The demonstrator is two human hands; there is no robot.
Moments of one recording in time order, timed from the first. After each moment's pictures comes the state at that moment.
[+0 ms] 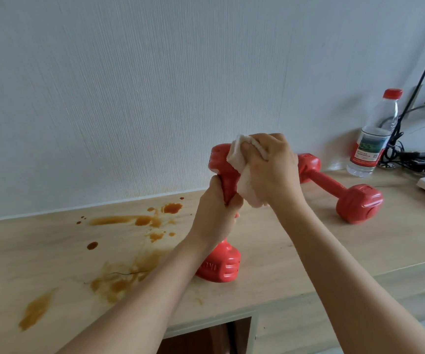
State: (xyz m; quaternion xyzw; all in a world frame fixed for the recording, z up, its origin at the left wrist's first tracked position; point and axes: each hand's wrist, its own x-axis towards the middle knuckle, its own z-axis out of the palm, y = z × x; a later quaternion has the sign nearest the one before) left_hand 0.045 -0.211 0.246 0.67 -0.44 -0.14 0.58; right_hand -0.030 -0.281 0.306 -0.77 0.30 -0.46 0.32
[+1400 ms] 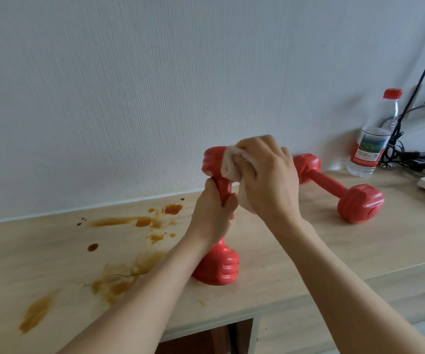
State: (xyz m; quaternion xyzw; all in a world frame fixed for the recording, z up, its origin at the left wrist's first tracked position) left_hand 0.052 -0.210 0.244 0.69 -0.43 -0.11 0.57; right_hand -0.034 -0.267 0.293 -0.81 0.25 -0.51 0.15
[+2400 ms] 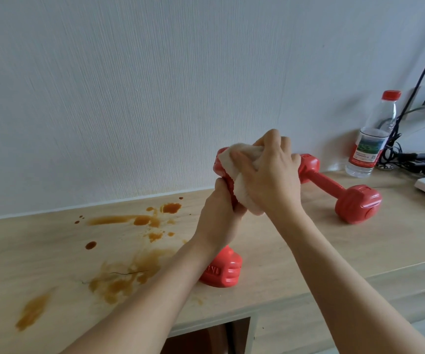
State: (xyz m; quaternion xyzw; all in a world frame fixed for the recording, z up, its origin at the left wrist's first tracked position) left_hand 0.041 -0.212 0.243 0.71 -0.47 -0.09 0.52; right_hand -0.037 -0.266 0.306 -0.80 0.35 -0.43 0.24
